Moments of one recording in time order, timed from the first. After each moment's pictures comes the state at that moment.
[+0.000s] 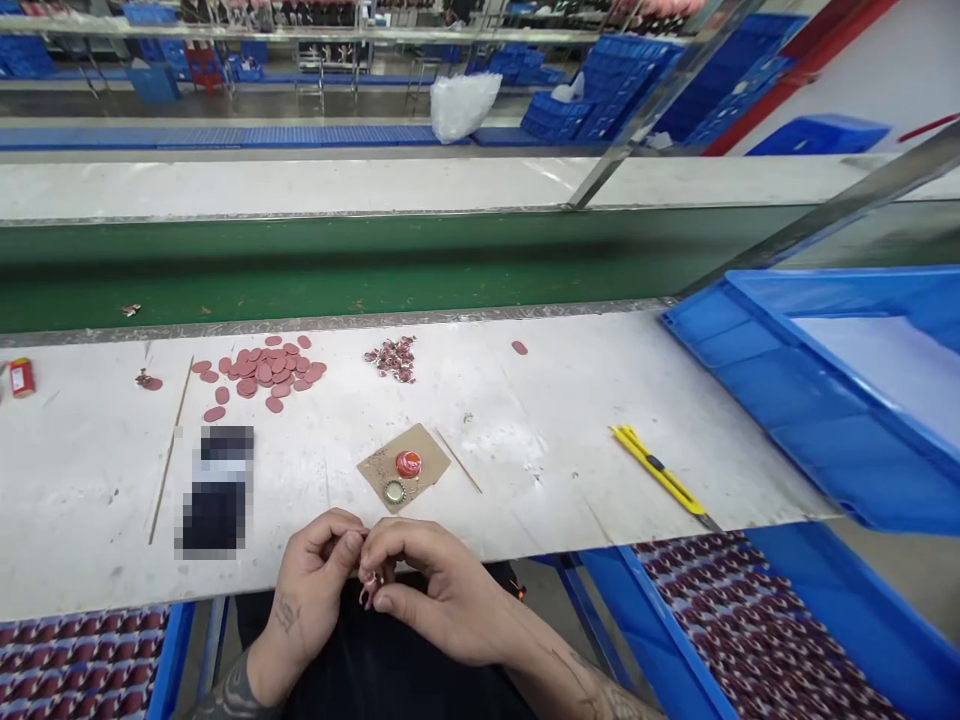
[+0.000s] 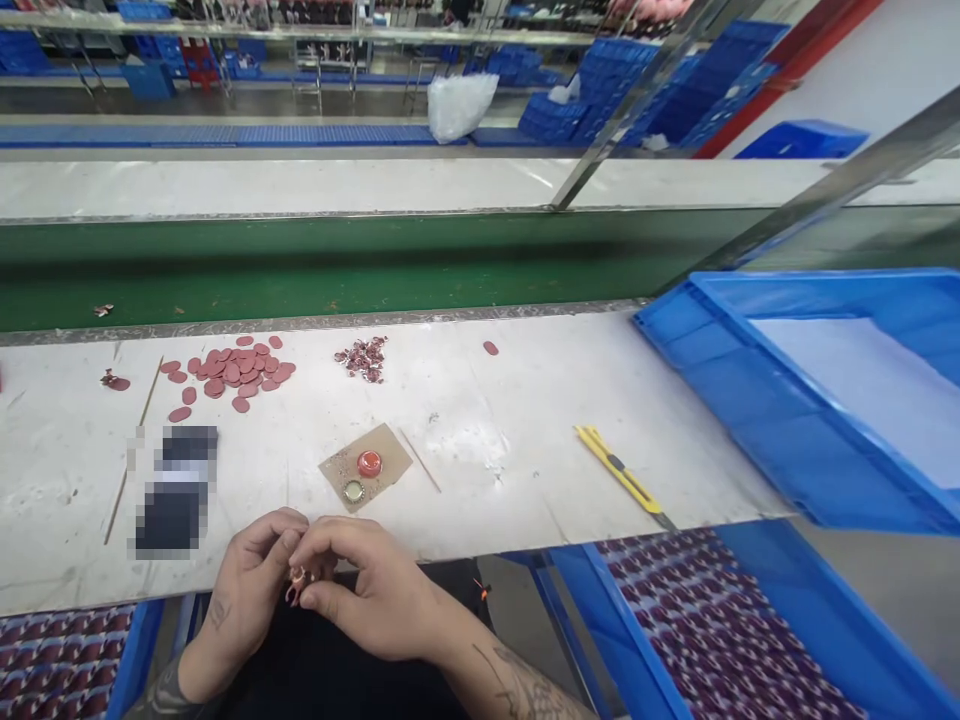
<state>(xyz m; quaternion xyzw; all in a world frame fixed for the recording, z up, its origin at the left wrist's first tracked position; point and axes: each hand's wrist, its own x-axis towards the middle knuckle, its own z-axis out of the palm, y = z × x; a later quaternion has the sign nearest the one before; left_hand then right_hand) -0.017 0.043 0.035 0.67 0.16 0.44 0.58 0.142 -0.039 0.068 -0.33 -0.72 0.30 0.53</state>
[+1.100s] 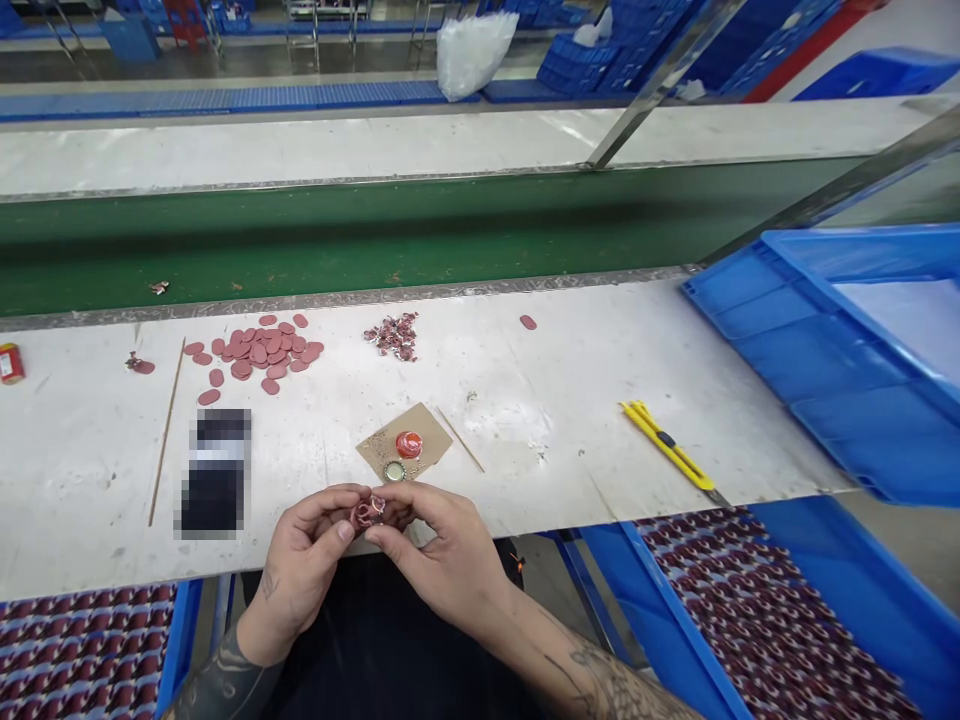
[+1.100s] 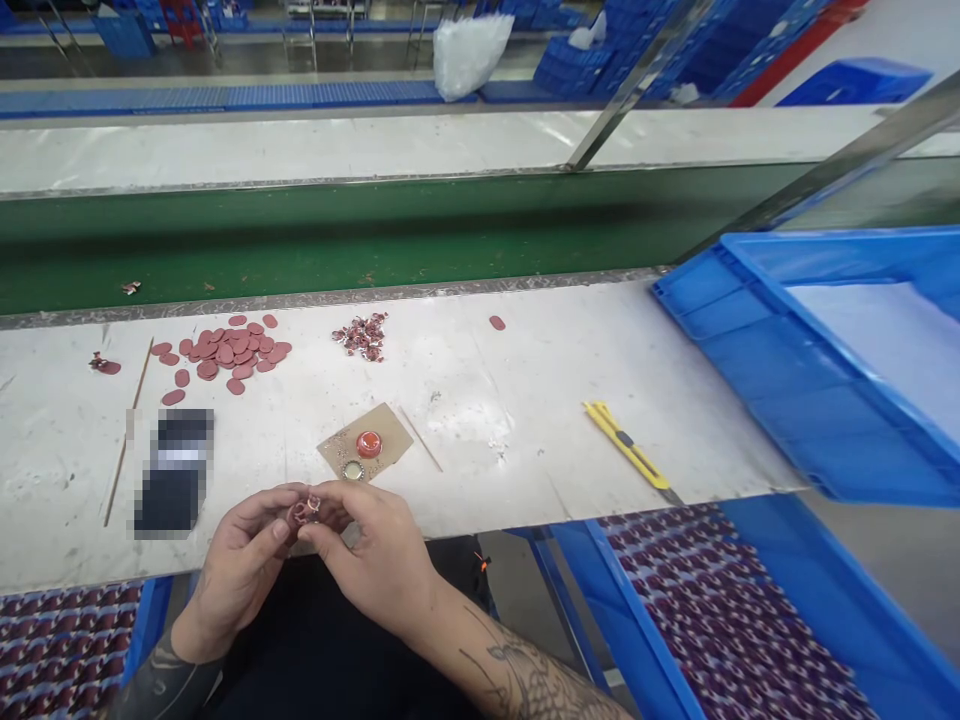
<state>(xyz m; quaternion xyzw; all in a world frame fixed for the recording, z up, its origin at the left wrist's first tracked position) -0.022 0.051 0.022 0.55 0.08 0.45 0.70 0.136 -0.037 0.069 -0.48 -0.68 0.04 0.56</state>
